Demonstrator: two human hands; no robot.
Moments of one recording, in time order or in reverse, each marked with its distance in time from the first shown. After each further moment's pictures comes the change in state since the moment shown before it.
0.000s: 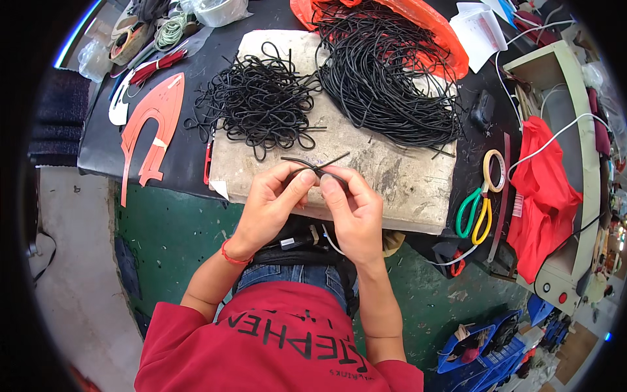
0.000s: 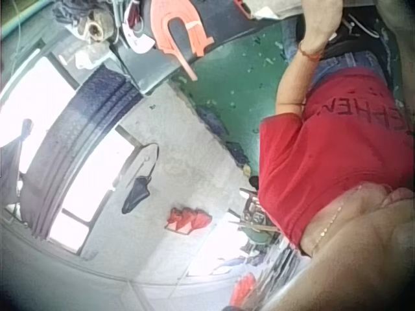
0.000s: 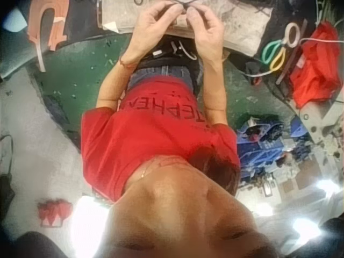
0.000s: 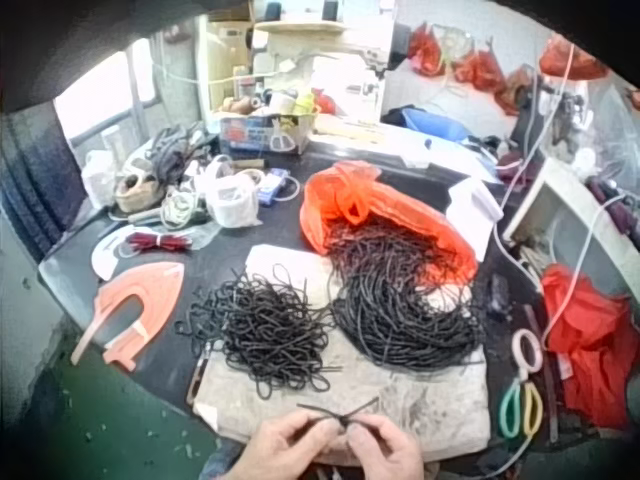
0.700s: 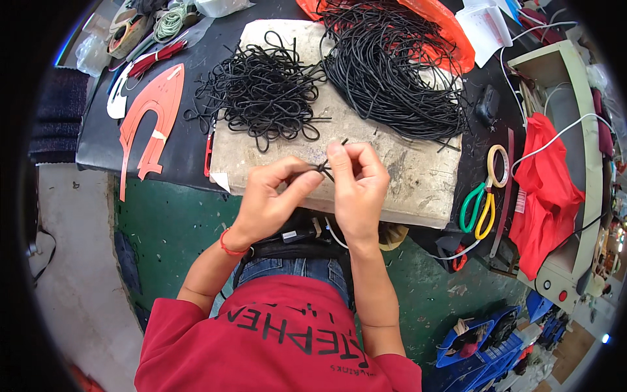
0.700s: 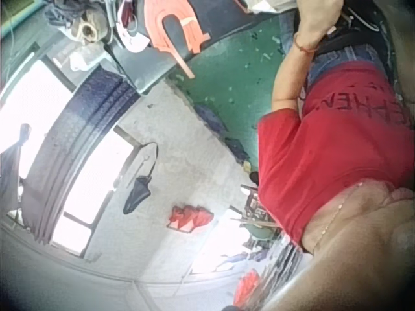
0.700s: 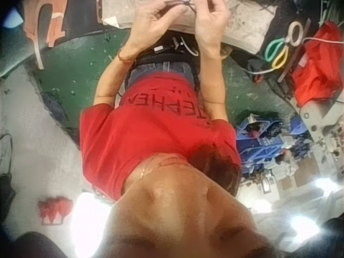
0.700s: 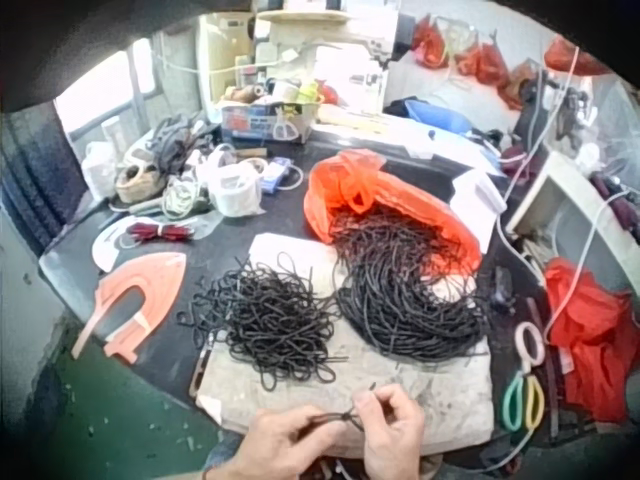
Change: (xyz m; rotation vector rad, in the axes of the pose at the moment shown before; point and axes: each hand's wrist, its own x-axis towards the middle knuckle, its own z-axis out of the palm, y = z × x) left_hand -0.001 0.005 -0.009 0.304 -0.024 0.176; right_hand 0.025 0.014 0.010 -0.101 0.229 -0.109
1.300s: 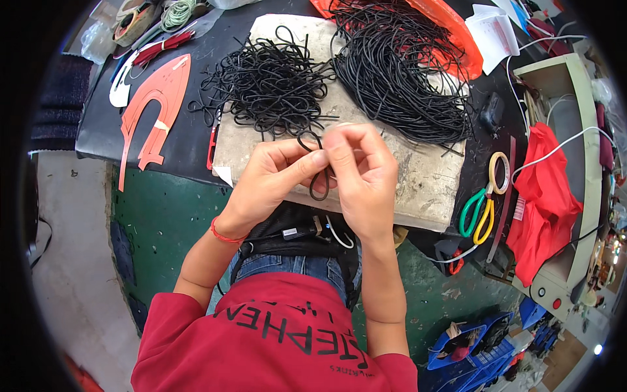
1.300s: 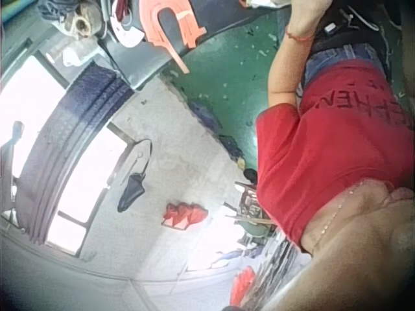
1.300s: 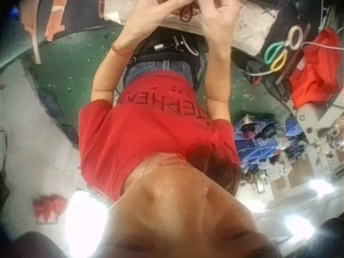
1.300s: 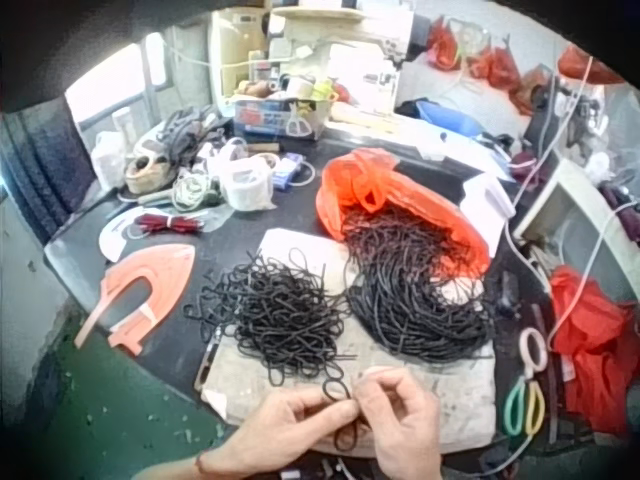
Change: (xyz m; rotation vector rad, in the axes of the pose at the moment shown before) left_hand 0.016 0.013 -0.009 -0.526 -0.173 -0.203; right_hand 0.008 -0.037 0.006 0.114 -0.300 0.075
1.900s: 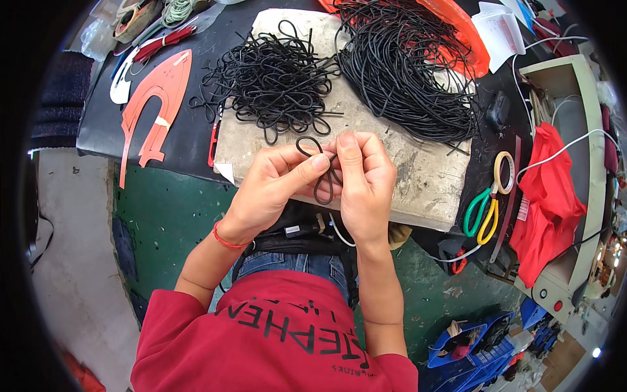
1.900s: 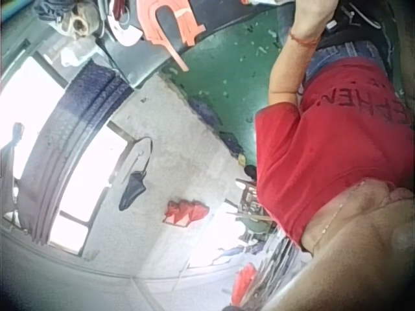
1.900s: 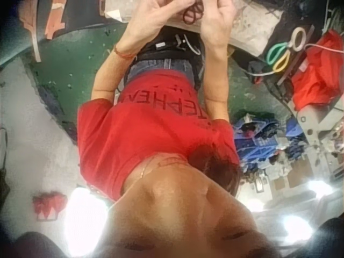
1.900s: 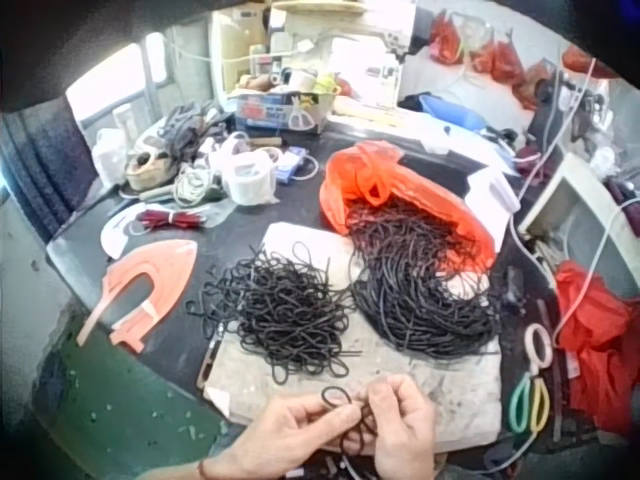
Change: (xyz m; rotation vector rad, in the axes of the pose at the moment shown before) left_hand -0.009 -0.004 0.002 -0.145 0.036 -0.086; right_hand -0.007 0.015 0.003 0.072 0.123 0.070
